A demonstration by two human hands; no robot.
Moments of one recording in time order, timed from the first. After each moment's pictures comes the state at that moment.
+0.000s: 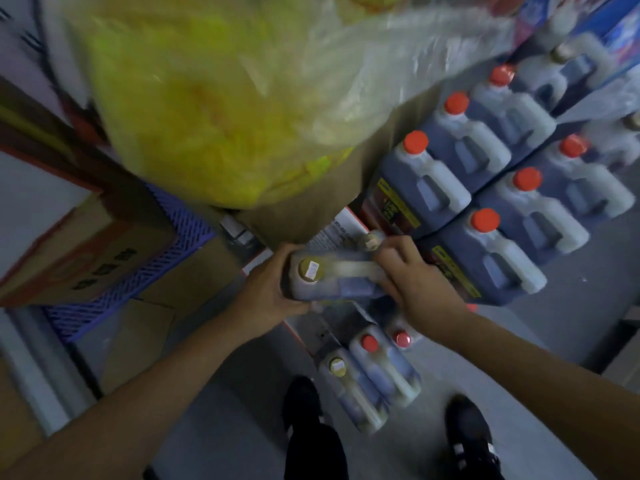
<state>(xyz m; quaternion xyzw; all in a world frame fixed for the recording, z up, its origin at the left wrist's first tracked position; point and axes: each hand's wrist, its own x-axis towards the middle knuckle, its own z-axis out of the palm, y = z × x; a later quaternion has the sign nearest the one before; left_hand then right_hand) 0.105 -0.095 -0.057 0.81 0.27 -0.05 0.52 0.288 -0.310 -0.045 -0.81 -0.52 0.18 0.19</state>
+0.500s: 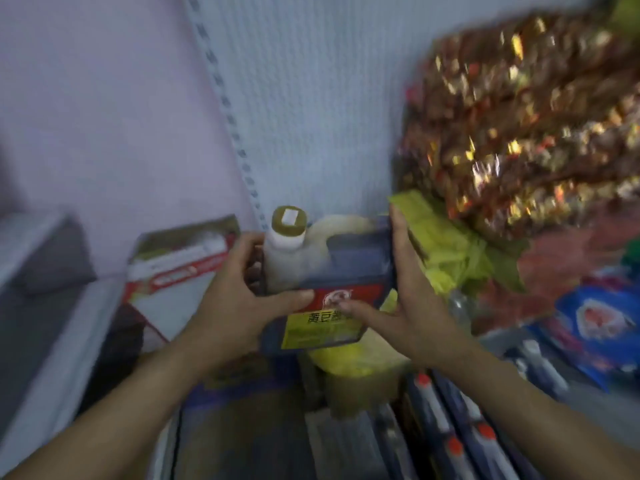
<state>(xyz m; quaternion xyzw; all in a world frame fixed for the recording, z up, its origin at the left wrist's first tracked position) 0.065 -0.171 0.555 0.74 0.34 0.37 0.45 0.292 -0.261 0.516 -0.54 -0.65 0.14 0.52</state>
